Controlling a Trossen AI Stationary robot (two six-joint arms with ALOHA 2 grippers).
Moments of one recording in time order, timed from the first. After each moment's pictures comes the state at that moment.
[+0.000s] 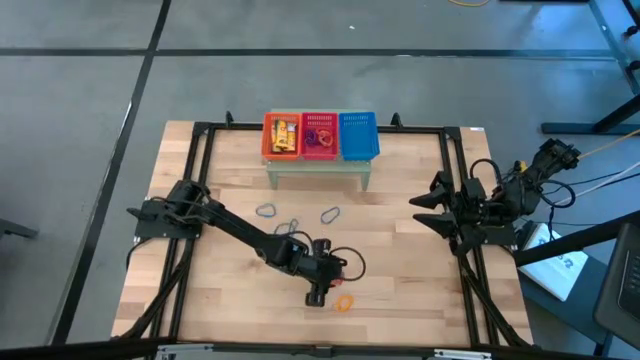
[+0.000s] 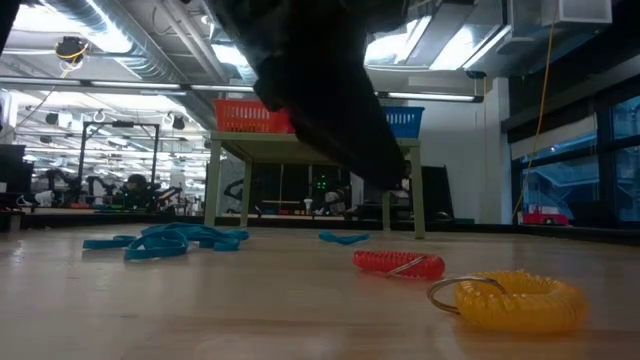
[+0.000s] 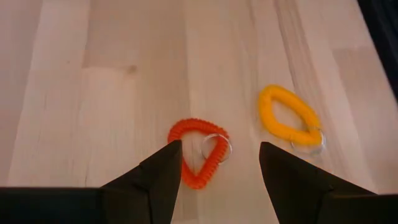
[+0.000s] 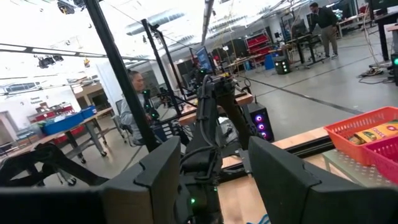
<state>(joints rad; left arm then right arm) -0.43 2.00 1.40 -0.24 -0.15 -0.24 0.70 0.72 0.75 0.15 0.67 0.26</state>
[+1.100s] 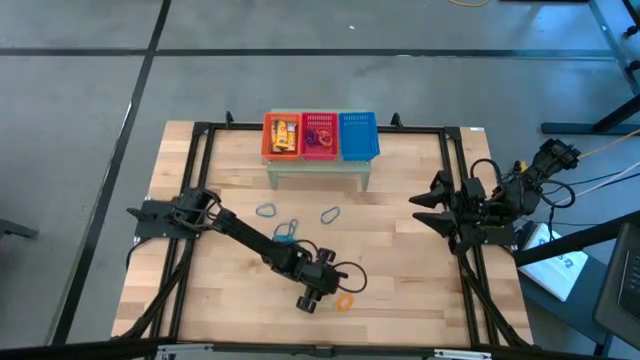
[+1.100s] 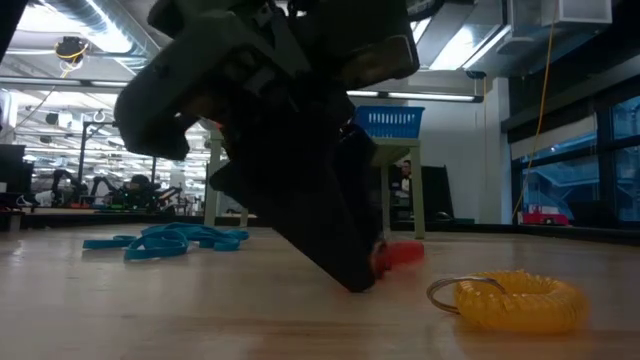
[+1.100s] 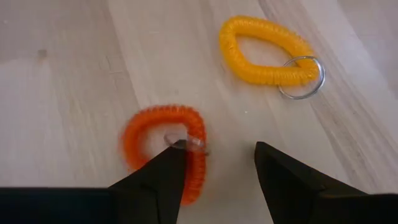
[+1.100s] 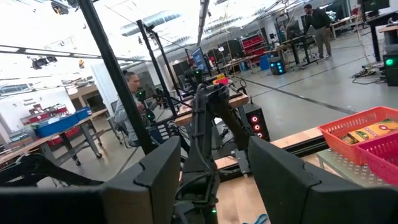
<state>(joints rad) -0.45 2.11 1.40 -0.23 -0.06 0.00 0.70 0.72 0.75 0.15 0.69 0.26</state>
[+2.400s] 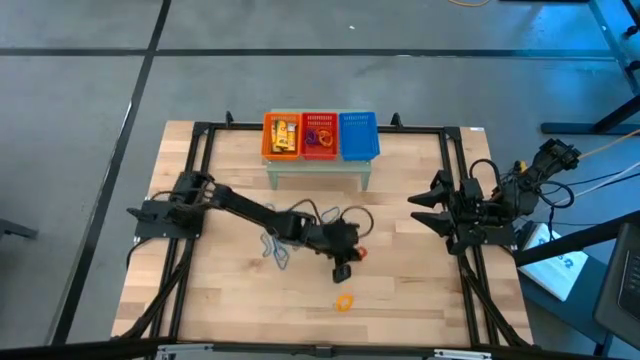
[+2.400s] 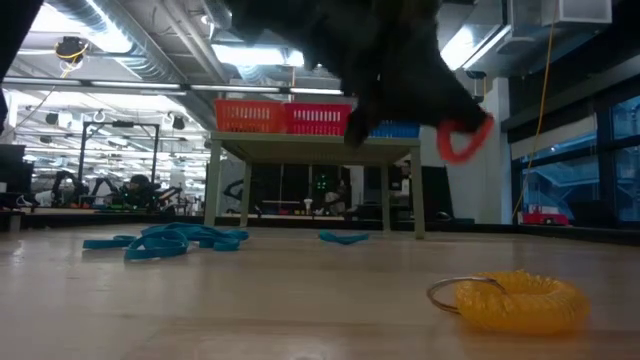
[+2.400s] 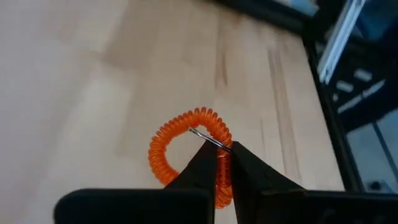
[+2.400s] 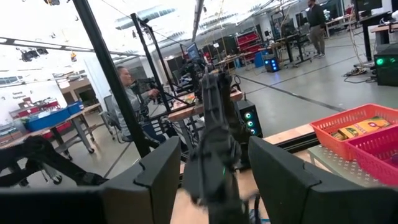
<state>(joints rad) -0.23 2.00 1.40 0.06 -0.02 -0.43 0.70 0.72 0.74 0.12 0.70 0.25</state>
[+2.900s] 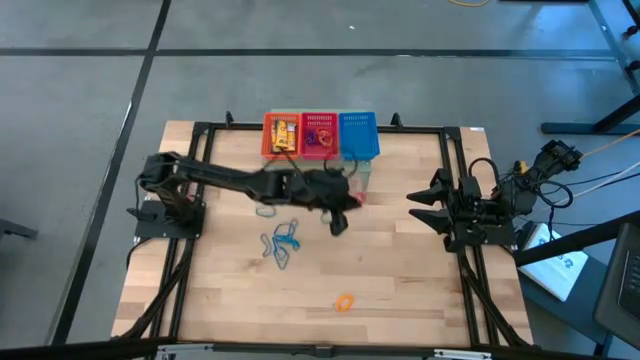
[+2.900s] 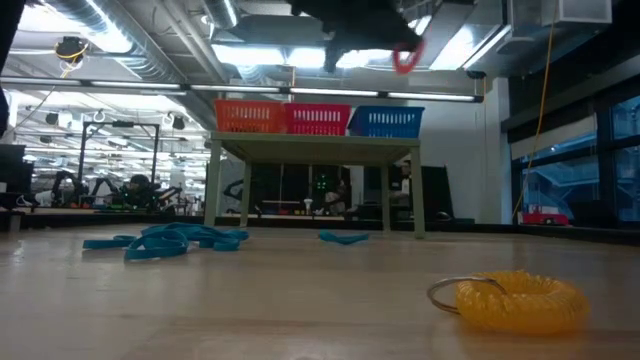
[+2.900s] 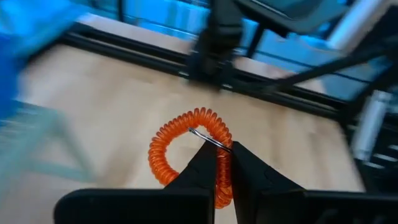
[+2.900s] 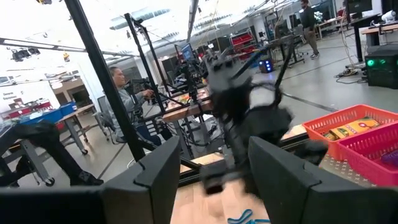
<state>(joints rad) -0.06 1.73 1.40 -0.06 -0.11 -0.27 0.67 0.72 0.74 0.11 0.70 0.25</state>
